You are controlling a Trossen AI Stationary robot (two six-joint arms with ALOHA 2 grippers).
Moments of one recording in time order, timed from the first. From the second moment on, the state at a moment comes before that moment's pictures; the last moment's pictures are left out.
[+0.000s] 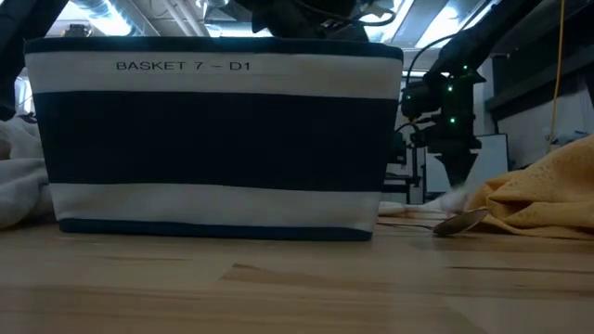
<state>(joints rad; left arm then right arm) 0.16 1.95 1.67 -0.57 0.04 0.03 -0.84 1.57 1.00 -0.88 0.14 -0.14</state>
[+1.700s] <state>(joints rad) -0.10 1.77 1.51 -1.15 -0.31 -0.75 -0.84 1.57 1.00 -0.84 -0.05 -0.14</state>
